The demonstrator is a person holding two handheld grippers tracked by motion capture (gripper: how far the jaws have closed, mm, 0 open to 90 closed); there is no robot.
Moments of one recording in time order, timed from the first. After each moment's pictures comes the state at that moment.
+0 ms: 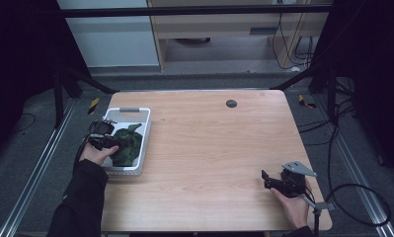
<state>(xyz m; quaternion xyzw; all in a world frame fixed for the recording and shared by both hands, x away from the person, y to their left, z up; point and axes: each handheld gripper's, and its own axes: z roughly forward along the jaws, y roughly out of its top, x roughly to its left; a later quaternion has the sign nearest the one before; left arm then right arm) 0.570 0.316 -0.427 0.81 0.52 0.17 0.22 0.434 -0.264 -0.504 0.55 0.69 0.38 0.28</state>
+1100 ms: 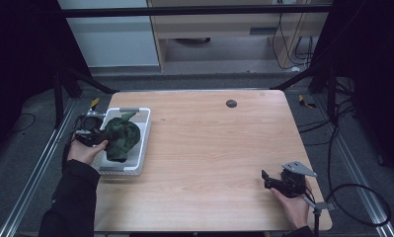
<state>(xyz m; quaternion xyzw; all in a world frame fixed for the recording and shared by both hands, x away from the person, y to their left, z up) 0.541 0.324 -0.365 0.79 0.50 0.22 0.28 0.434 -0.264 -0.503 0.55 0.69 0.38 0.28</state>
